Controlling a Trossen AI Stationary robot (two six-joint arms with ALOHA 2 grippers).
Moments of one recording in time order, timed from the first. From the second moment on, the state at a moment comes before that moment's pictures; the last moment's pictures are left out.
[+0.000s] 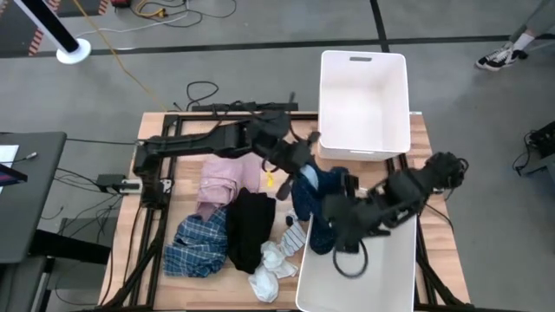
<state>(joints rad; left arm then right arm) 0.03 1.89 2.07 -0.36 0.48 0.25 0.54 1.75 2.19 -1.57 0.34 0.54</state>
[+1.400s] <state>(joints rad) -0.02 2.34 2.26 -0.40 0.72 0.22 1.02 1.73 1.58 -1.18 0.44 1.13</state>
